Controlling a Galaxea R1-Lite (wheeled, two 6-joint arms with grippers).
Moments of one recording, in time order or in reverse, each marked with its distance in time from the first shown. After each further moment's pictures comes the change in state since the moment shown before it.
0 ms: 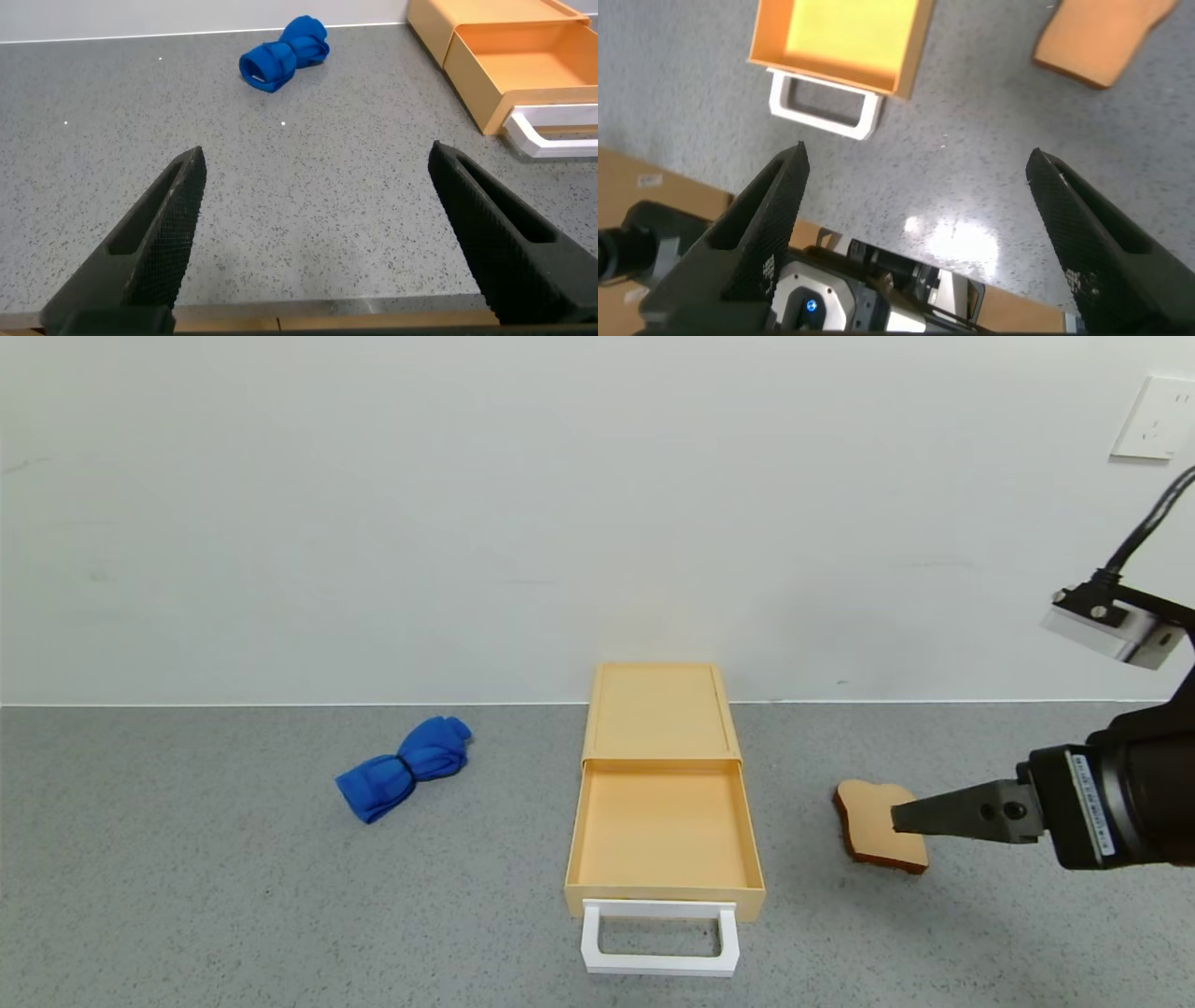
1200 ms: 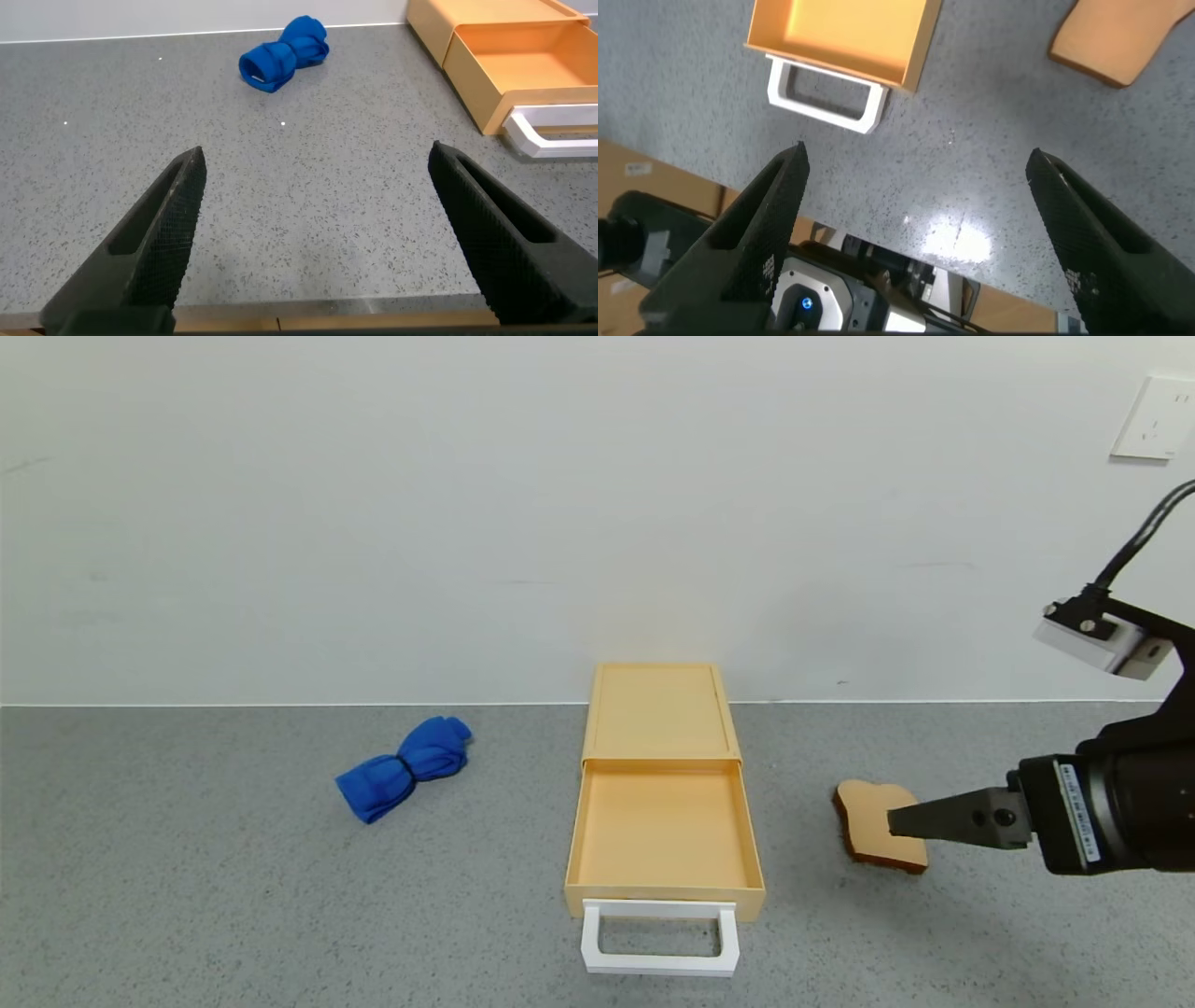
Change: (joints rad) left arm 0.000 0.000 0.000 0.000 0.000 0.000; right arm 0.047 0.019 0.035 -0.038 -0.029 0.006
